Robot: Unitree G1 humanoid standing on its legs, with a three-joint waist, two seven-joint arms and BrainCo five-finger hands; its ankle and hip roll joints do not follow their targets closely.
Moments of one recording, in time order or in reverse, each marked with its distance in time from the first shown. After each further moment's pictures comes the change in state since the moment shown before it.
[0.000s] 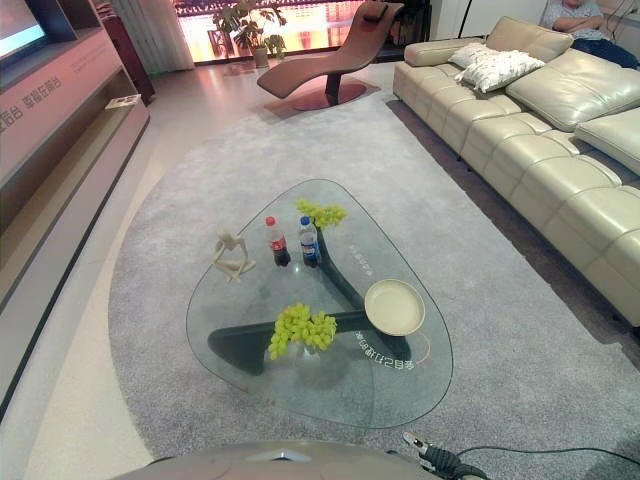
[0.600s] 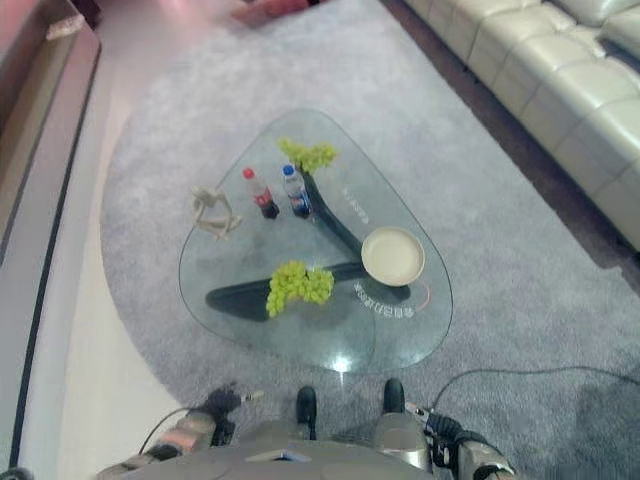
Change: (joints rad) left arm -0.211 0.011 -0.103 -0.121 0.094 -0.075 0.223; right arm -0.154 -0.059 0.064 -0.035 0.013 -0.006 0.000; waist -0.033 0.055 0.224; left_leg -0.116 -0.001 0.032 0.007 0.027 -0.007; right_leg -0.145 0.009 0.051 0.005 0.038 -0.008
